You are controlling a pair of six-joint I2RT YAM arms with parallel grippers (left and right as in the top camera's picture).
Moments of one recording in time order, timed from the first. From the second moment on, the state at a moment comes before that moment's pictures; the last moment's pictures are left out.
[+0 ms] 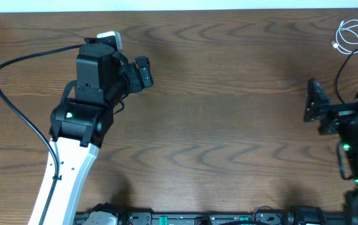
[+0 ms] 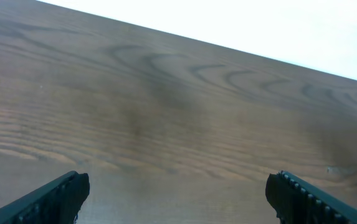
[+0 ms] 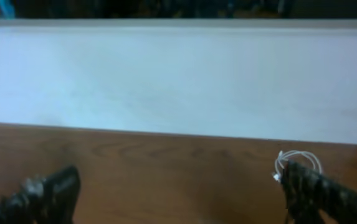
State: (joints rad) left arm -0.21 1.23 1.28 -0.69 -0.01 -0.37; right arm -0.06 0.64 0.94 -0.38 -0.17 0.04
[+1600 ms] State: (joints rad) left arm -0.21 1.23 1.28 -0.69 -0.01 -0.37; right arm -0.02 0.02 0.01 -0.07 -0.08 0.22
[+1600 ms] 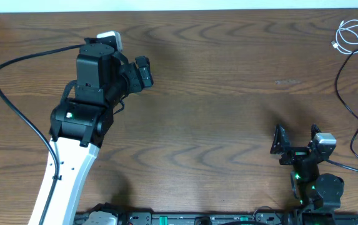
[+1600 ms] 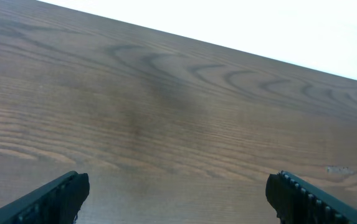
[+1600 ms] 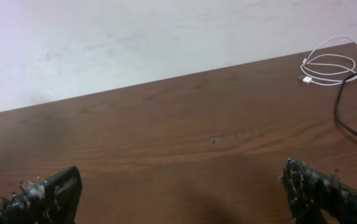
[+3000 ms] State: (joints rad) left arm -0.17 1.13 0.99 -0.71 -0.02 -0.11; right arm -0.02 0.02 0.01 -0.07 -0.08 0.22
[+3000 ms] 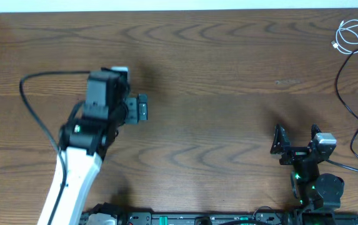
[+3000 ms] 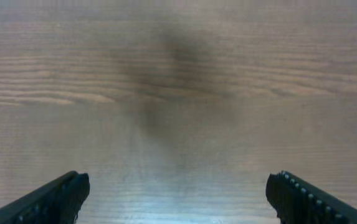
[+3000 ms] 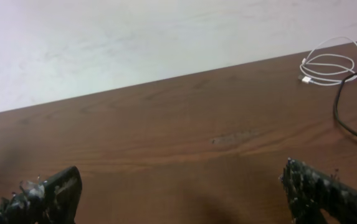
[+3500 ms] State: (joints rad) left arm -0.04 0.54 0.25 -0.05 0.04 -0.07; right arm -0.02 0.02 0.01 -0.07 -0.07 0.22
